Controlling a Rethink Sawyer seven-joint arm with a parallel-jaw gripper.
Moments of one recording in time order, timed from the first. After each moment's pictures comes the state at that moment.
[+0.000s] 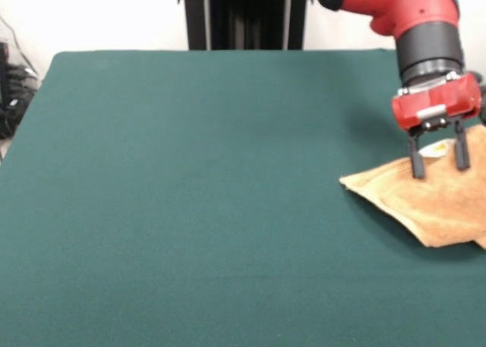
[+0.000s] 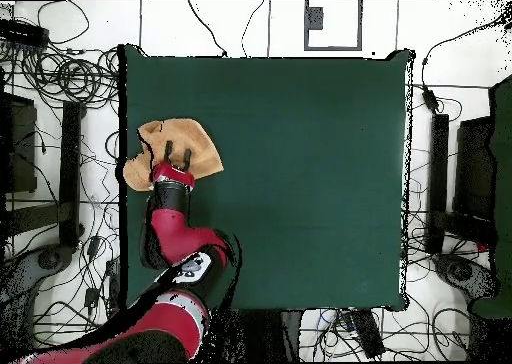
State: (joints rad) arm 0.35 -0.23 -0.22 1.71 0.17 -0.90 2.73
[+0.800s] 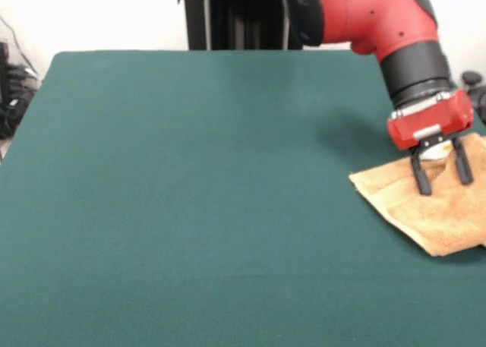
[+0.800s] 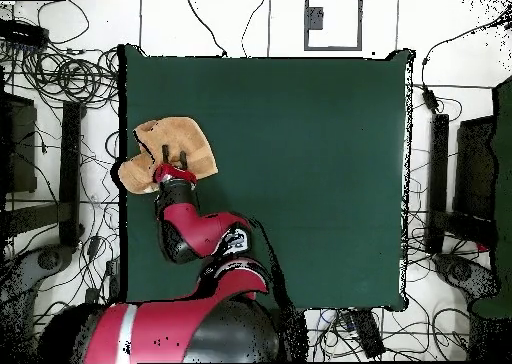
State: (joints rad) arm 0.10 -0.24 0.01 1.67 -0.20 -0.80 2.73
